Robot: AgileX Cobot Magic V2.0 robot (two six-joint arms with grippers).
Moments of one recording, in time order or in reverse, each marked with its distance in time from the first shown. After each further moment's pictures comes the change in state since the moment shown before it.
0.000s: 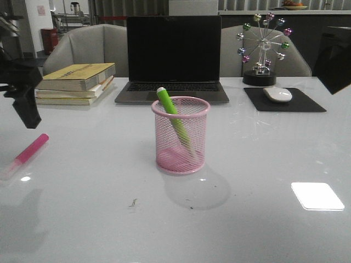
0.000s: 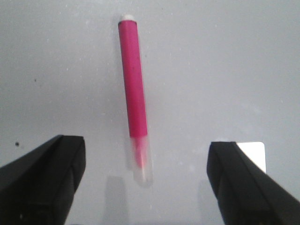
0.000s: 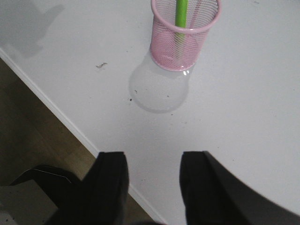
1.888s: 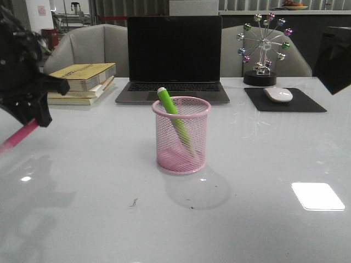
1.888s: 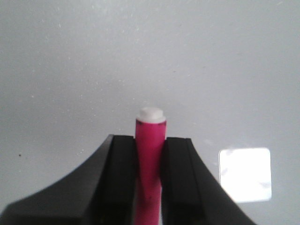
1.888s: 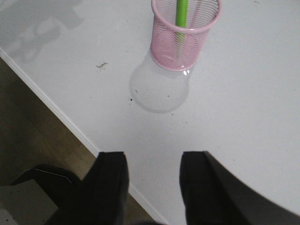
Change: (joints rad) left arm -0.030 0.135 -0.138 0.033 -0.059 -0.040; right arm 0.000 0.000 0.000 -0.002 0.002 0.002
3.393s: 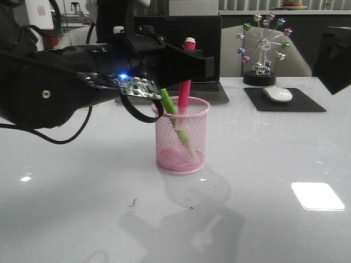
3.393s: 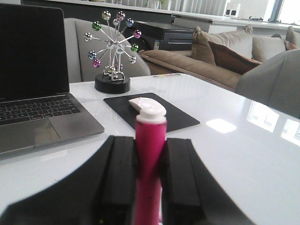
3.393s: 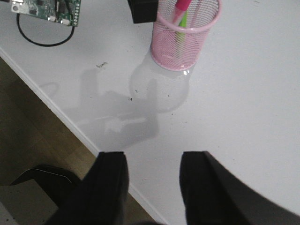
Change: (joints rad) left arm -0.546 0.013 0.470 -0.011 -1.631 -0.109; right arm 0.000 0.000 0.000 0.000 0.000 0.000
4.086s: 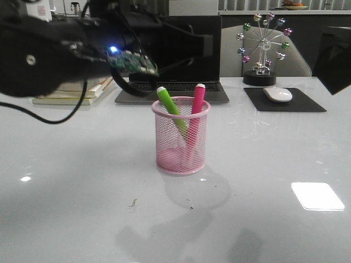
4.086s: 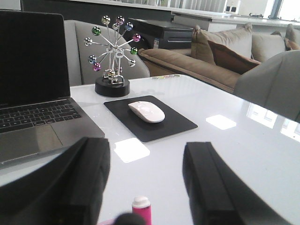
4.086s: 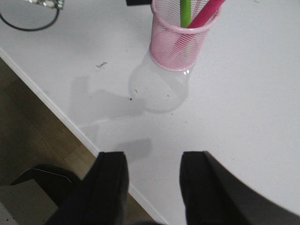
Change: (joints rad) left arm 0.000 -0.119 -0.002 0.000 0.158 0.022; right arm 0.000 0.000 0.000 0.000 0.000 0.002
